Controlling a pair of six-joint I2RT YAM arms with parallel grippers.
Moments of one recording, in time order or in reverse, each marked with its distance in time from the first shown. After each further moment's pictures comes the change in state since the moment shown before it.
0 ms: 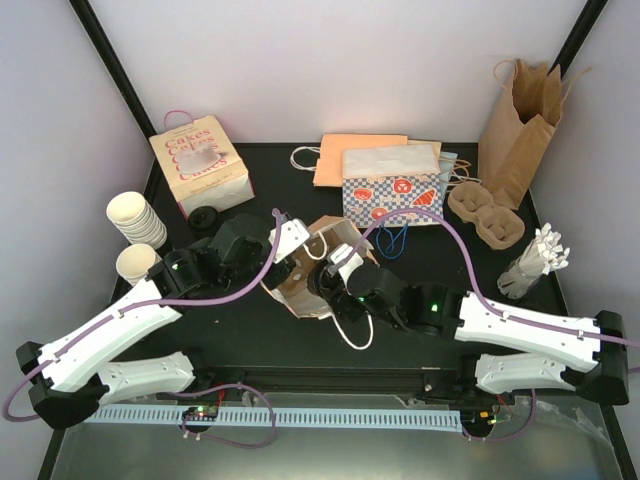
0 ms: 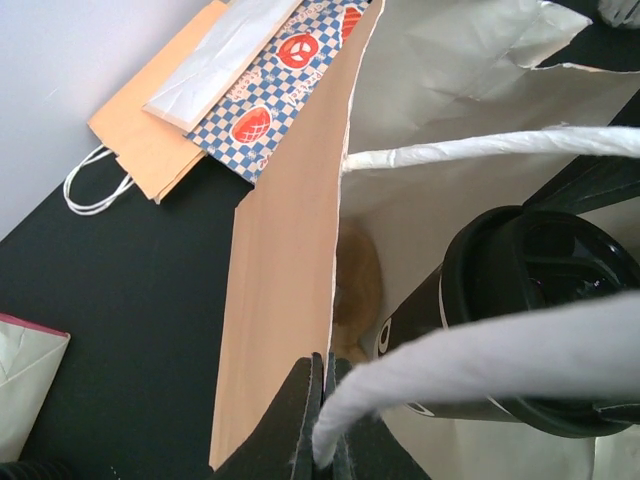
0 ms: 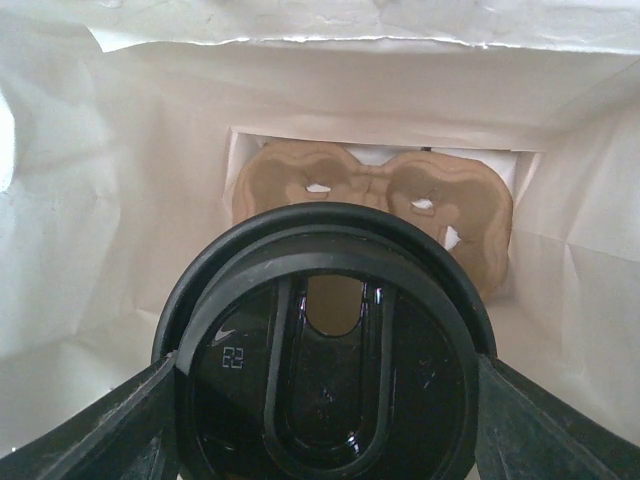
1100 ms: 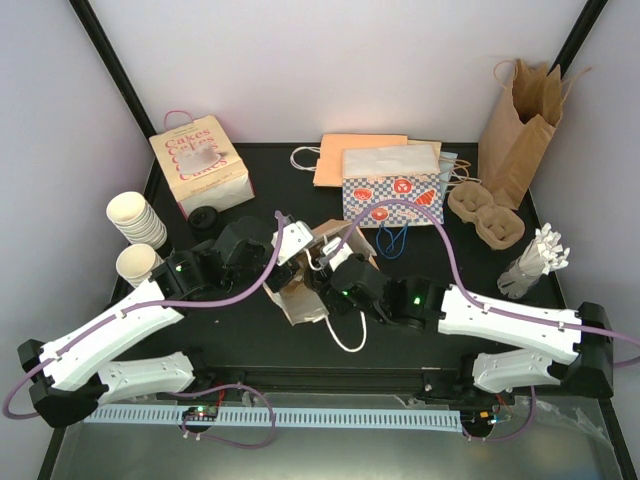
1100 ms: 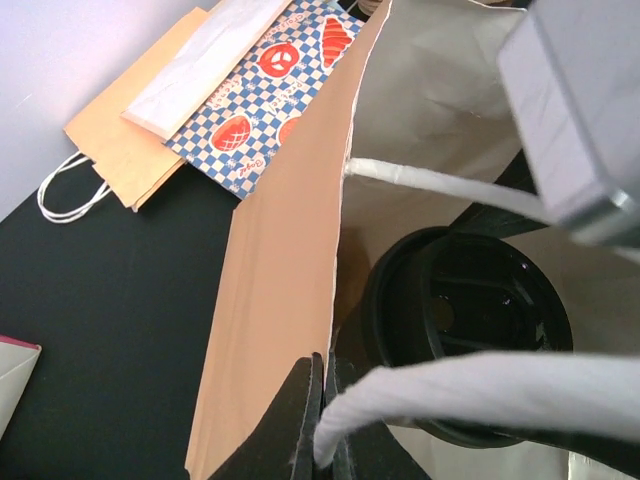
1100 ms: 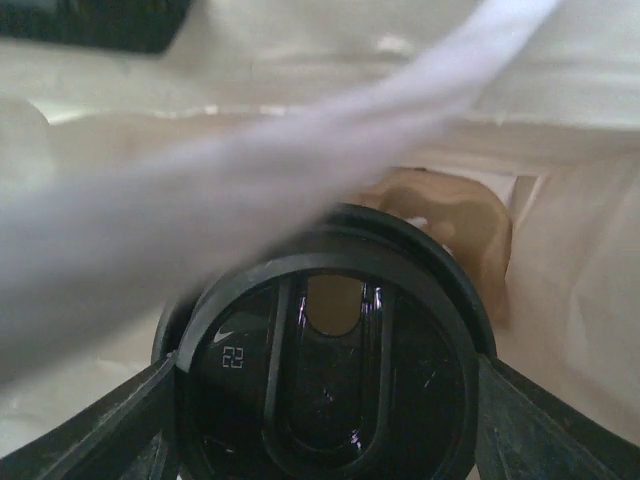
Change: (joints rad) left arm -0.020 0.000 -0.022 0.033 0.019 -0.027; right arm -0.016 0.108 0.084 -0.020 0.041 0.068
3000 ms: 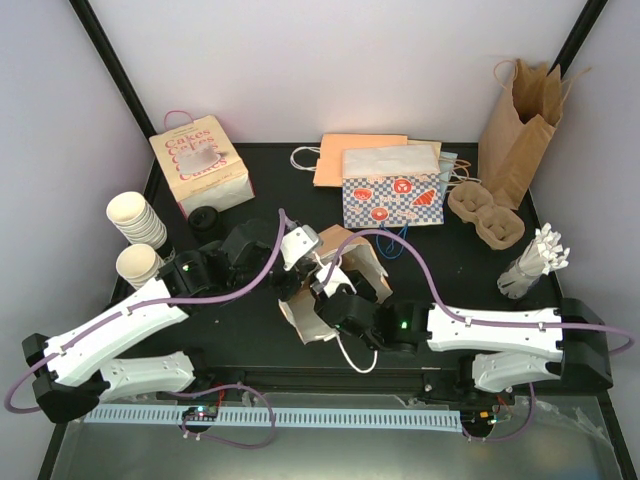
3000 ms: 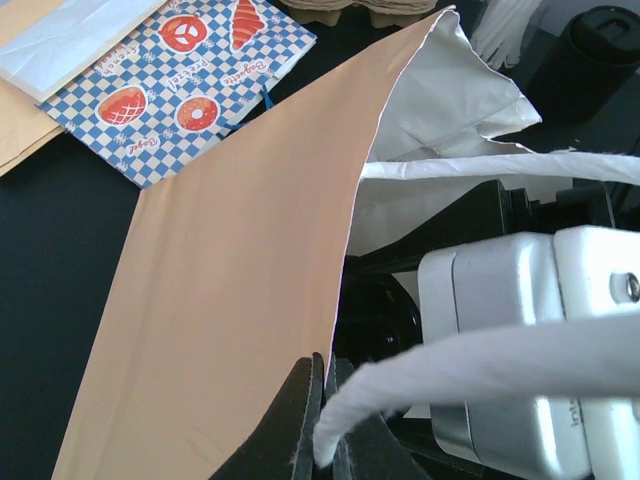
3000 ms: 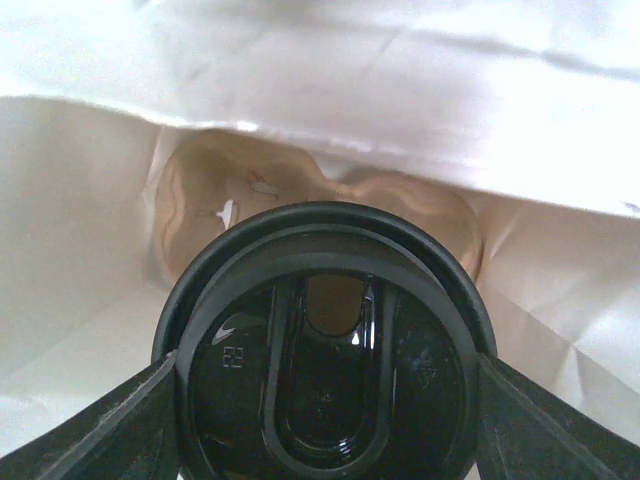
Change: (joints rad) left arm -0.027 0.024 -0.002 -0.004 0.154 -0.181; right arm 0.134 0.021 -0.185 0.163 0.230 -0.092
